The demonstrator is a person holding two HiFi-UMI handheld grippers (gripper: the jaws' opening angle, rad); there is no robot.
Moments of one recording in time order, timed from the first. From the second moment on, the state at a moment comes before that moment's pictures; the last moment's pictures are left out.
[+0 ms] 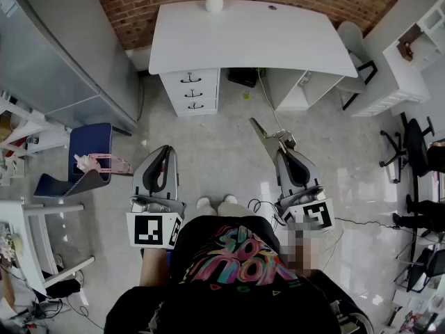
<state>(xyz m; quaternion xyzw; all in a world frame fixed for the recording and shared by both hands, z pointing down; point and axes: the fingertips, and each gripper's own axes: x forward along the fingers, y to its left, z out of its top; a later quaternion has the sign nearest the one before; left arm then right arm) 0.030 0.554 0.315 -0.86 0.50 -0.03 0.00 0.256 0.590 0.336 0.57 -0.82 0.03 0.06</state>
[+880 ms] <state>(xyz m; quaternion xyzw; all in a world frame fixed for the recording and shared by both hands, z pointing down) 0.043 0.568 0.335 -0.83 0.56 -0.04 -0.02 0.253 0.571 0.356 0.49 -0.87 0.05 0.06</state>
